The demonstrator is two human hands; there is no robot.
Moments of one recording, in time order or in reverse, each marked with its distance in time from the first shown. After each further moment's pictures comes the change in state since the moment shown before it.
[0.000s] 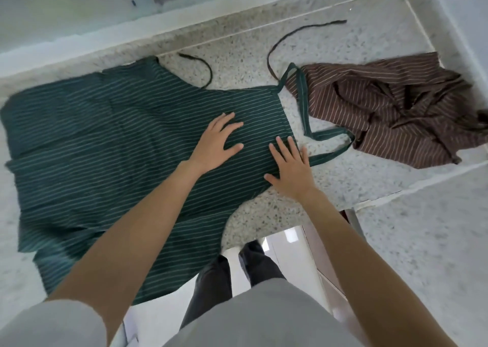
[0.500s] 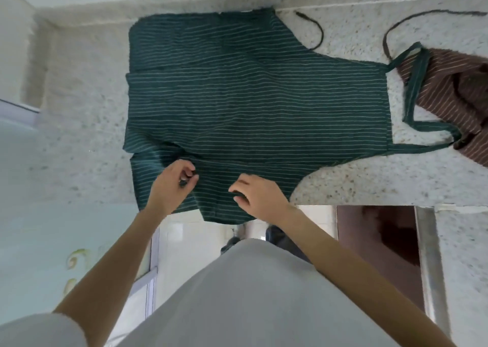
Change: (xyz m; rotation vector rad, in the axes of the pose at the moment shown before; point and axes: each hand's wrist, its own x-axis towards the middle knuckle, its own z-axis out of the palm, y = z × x) left_hand -0.329 -0.102 -0.015 -0.082 0.388 -0.476; right_hand -0.089 -0.227 0.048 0.291 -0.032 -0.726
